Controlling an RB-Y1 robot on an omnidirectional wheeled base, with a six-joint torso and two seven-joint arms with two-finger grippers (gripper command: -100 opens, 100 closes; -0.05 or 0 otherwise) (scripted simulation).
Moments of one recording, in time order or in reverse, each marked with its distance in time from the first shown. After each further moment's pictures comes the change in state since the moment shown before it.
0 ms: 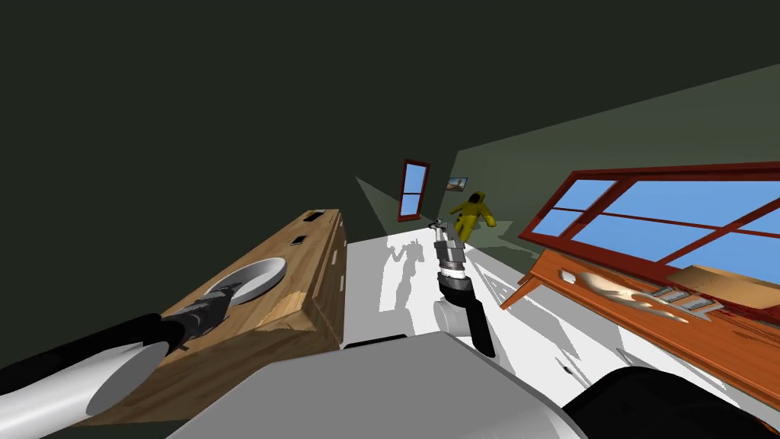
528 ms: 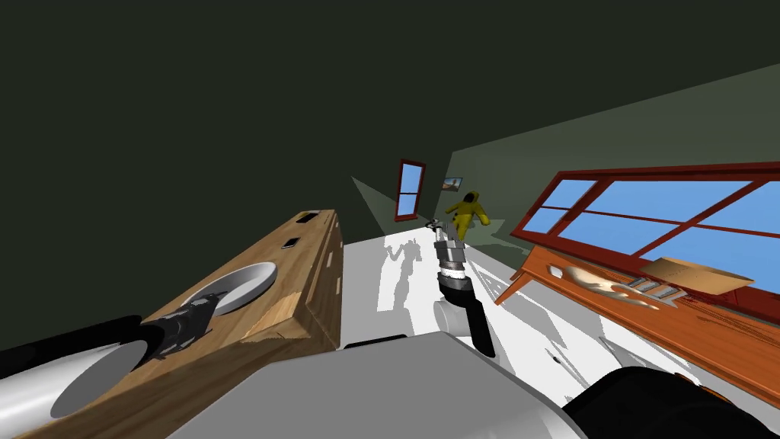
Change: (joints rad) left arm -0.011 0.044 0.059 0.030 0.063 0.154 0.020; right arm 0.000 0.000 0.000 0.000 0.000 0.000 0.000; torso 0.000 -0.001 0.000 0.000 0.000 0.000
